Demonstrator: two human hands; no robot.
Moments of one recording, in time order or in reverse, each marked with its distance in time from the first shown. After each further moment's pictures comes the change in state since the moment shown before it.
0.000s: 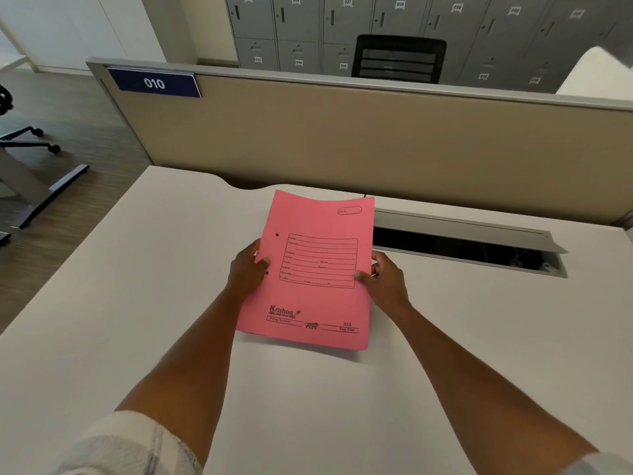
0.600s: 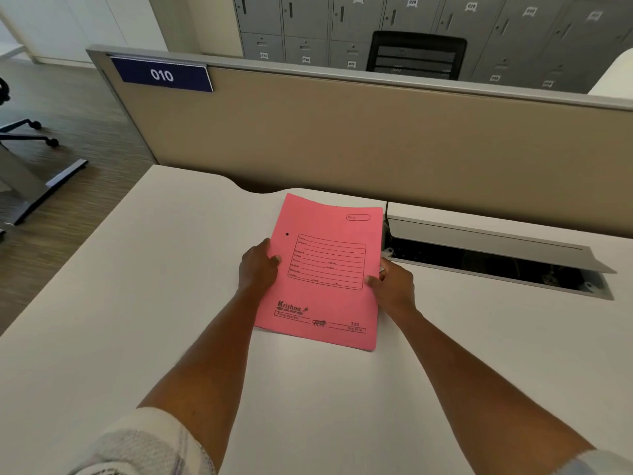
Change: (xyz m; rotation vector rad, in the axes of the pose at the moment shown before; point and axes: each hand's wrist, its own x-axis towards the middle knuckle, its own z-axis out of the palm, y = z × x) left_hand 0.071 -0.021 0.001 0.186 0.084 -0.051; right_hand 0.057 0.002 0.054 -0.209 0.103 0.024
